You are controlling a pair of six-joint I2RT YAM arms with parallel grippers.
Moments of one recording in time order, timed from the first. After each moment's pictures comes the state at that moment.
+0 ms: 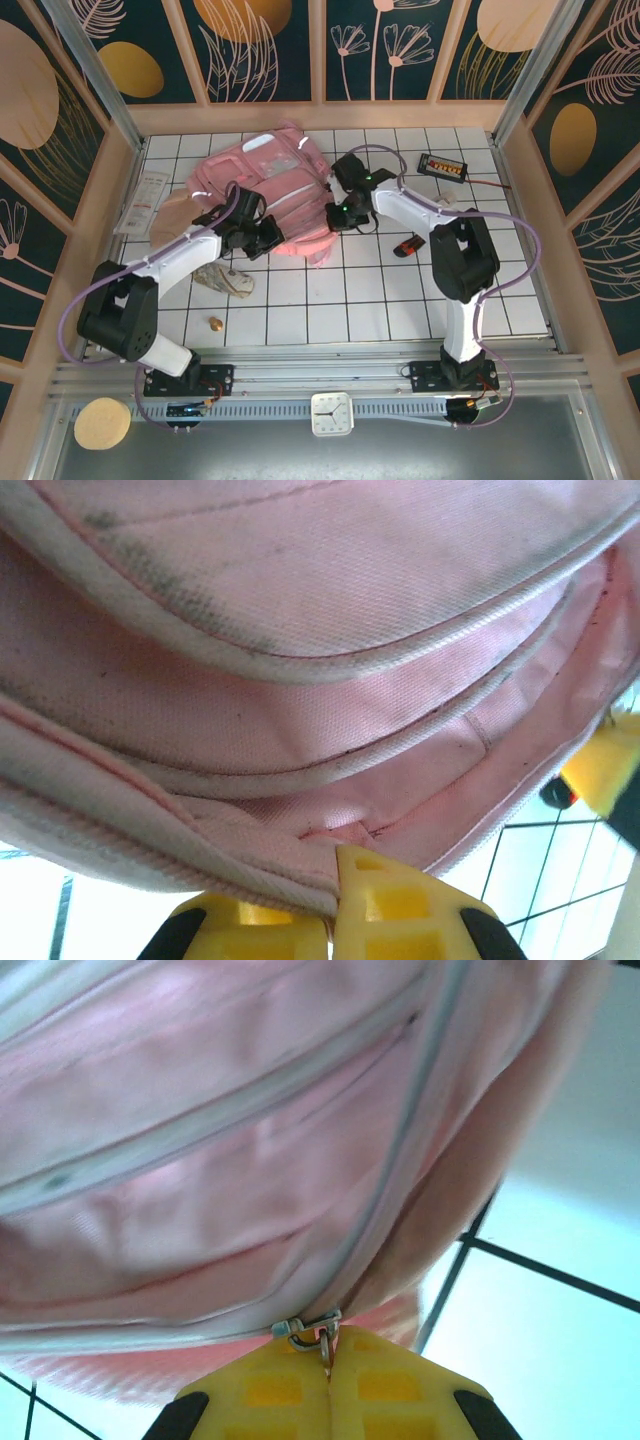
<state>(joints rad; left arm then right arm) -0.44 1.50 0.96 -0.43 0.28 -0.90 0.57 1.95 1.54 -0.78 -0.24 0.24</state>
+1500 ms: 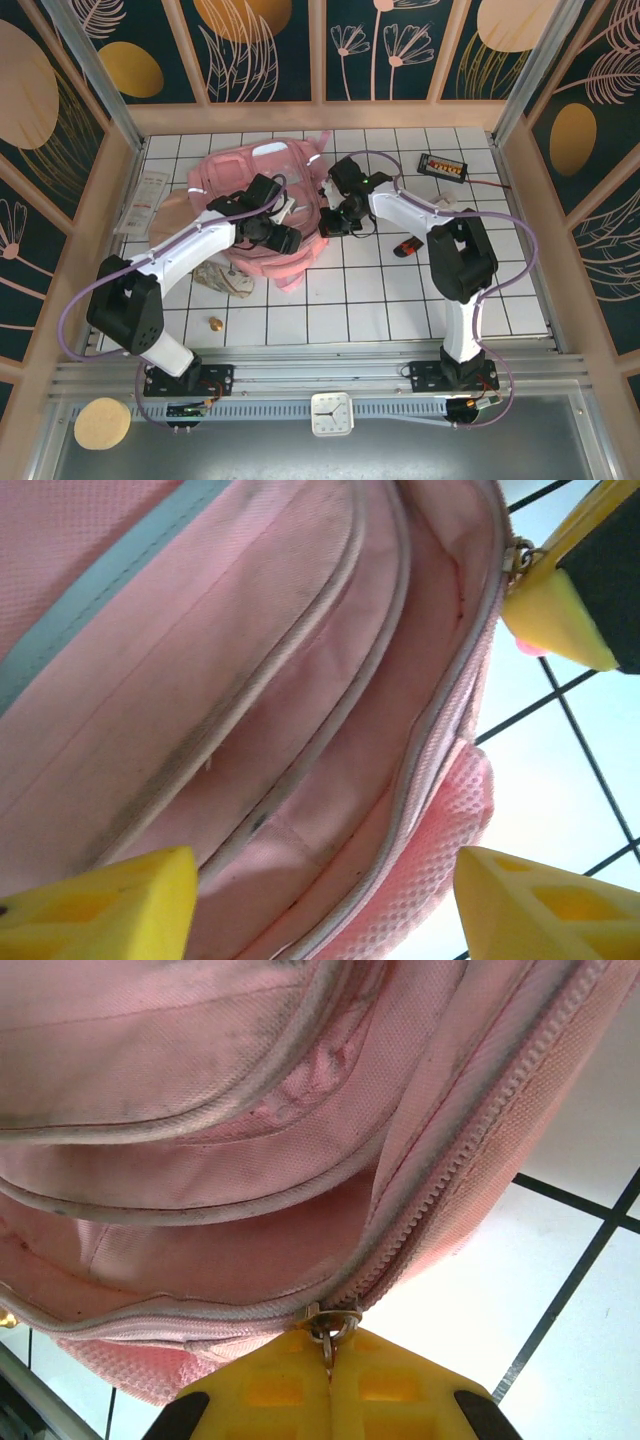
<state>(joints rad) -0.56 1.58 1.19 -0.71 0.12 -0.14 0.61 1.95 1.52 -0.76 -0.40 0.29</state>
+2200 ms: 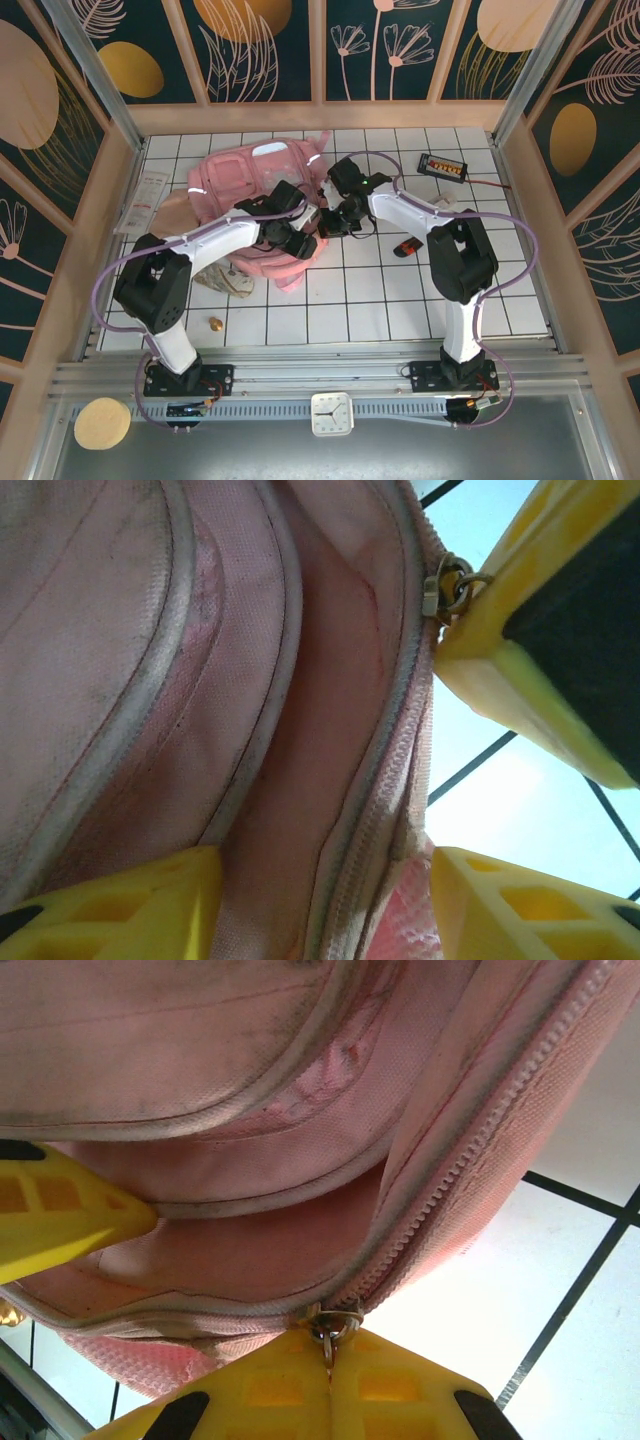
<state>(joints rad) -0.62 1.75 1.21 -0.60 0.14 -0.10 0.62 1.95 1.51 -0.76 -0.40 0.30</state>
